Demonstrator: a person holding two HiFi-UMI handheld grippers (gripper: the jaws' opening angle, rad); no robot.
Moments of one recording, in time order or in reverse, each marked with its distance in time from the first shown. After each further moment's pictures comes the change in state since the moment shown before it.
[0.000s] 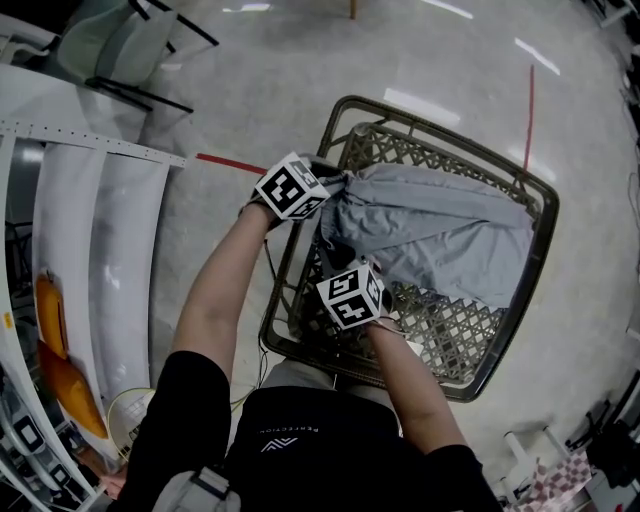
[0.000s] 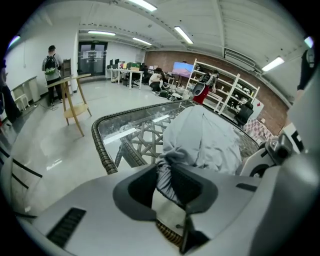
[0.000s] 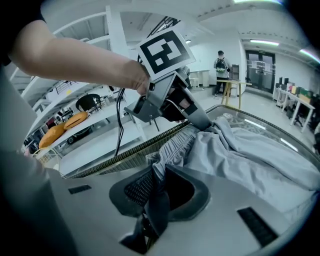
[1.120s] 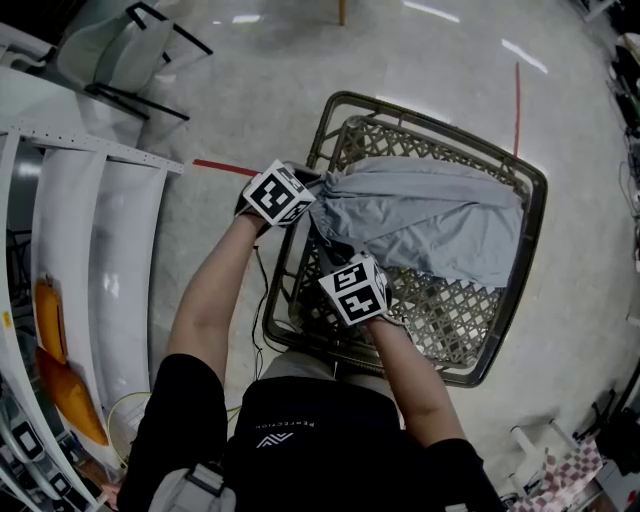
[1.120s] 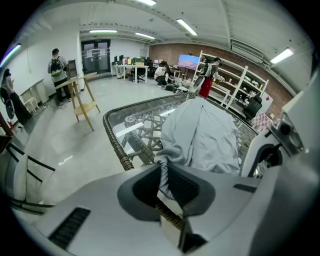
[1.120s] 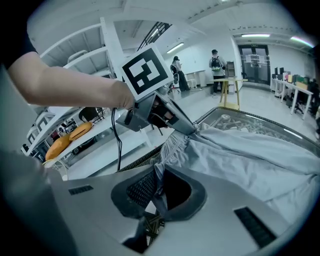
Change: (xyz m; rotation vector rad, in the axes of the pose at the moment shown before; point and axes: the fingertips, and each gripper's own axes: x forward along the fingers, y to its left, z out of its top) left arm -0.032 -0.018 -0.033 -0.014 0.080 0.099; right arm -0.033 0.024 0.004 0.082 -0.043 0.047
